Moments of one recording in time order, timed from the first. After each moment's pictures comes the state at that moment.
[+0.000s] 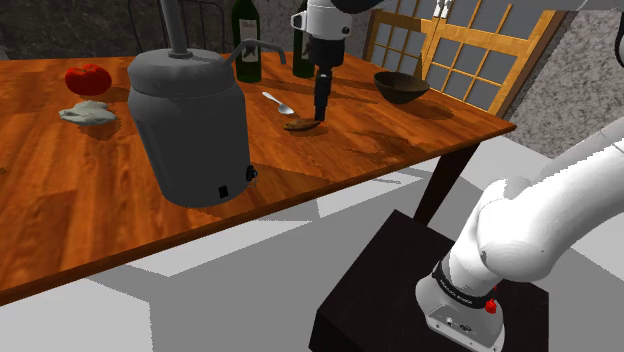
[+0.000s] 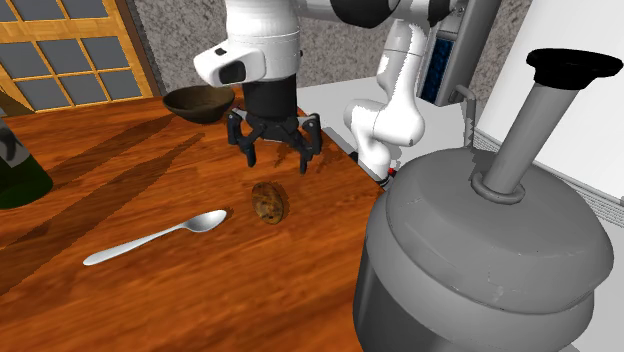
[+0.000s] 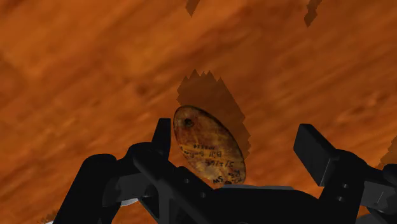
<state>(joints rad) 0.11 -0.32 0.02 -2.03 -0.02 1.69 -0.46</state>
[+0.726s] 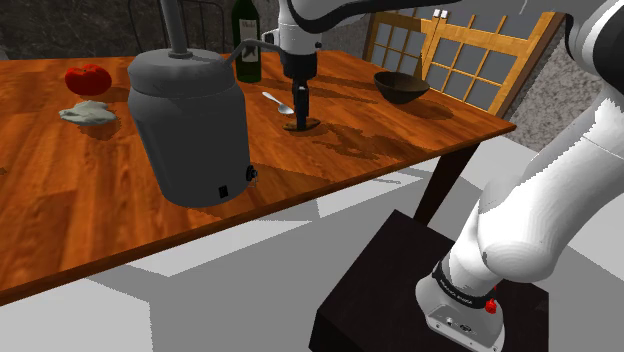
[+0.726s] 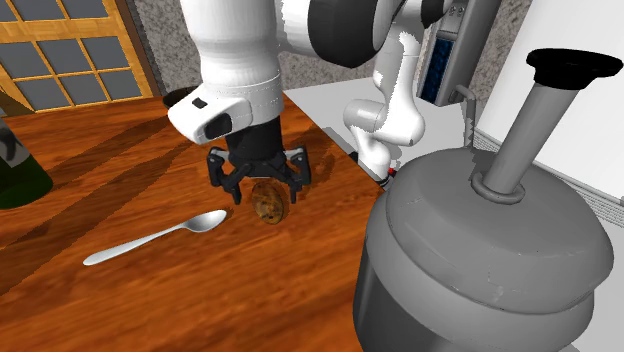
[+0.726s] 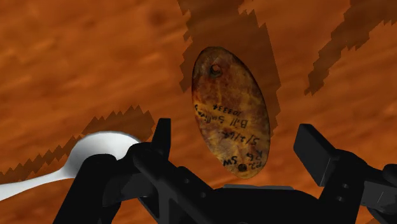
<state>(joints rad) 0.14 -0.15 0.02 -1.94 -0.03 1.74 -0.63</state>
